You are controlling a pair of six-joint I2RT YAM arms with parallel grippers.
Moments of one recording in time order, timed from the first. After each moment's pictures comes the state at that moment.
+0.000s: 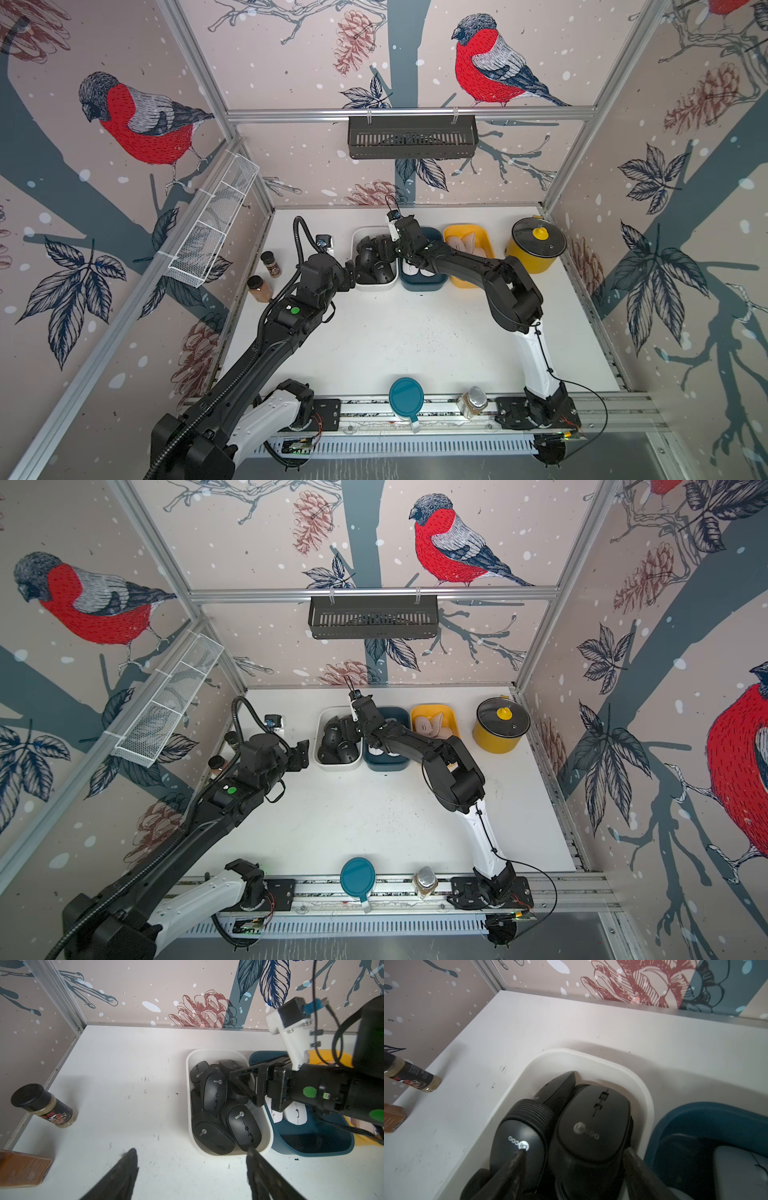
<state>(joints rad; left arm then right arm) -0.42 0.97 0.78 -0.31 -0.28 -0.25 0.73 2.20 1.67 -0.02 -0.04 0.26</state>
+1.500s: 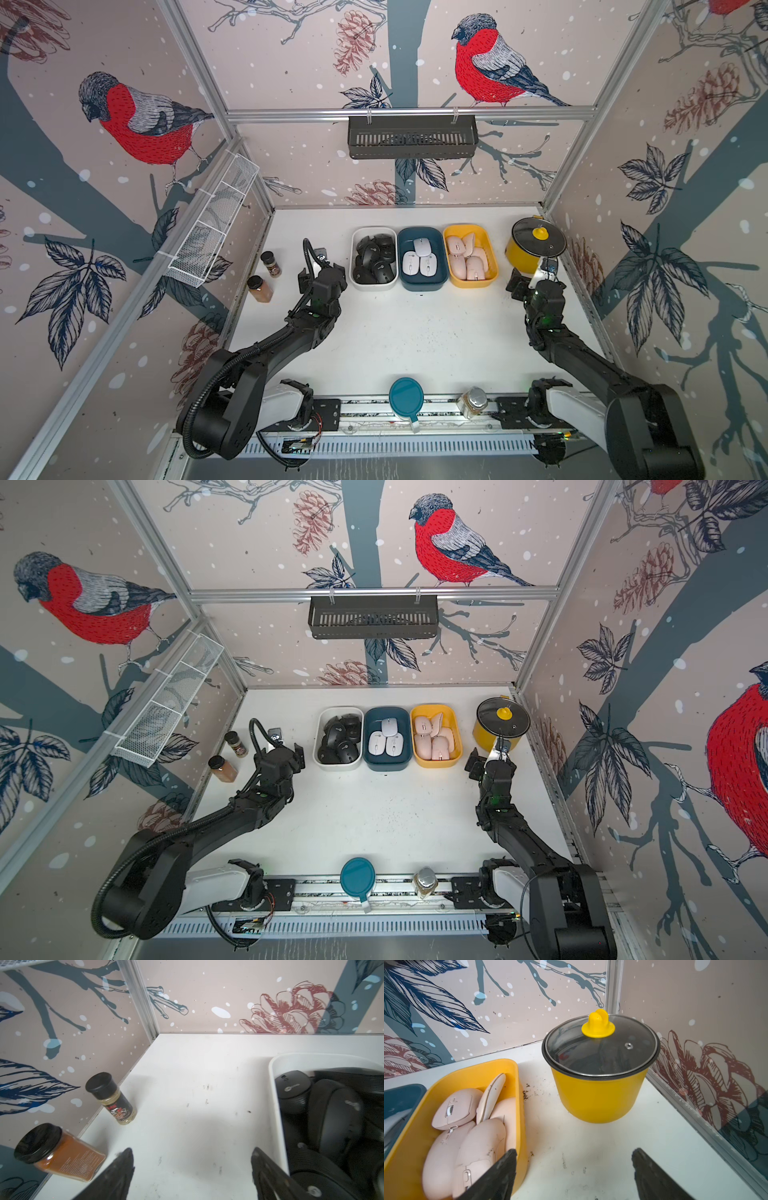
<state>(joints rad) -0.34 1.24 0.44 0.41 -0.65 -0.10 0.06 1.10 0.25 0.55 0.26 0.15</state>
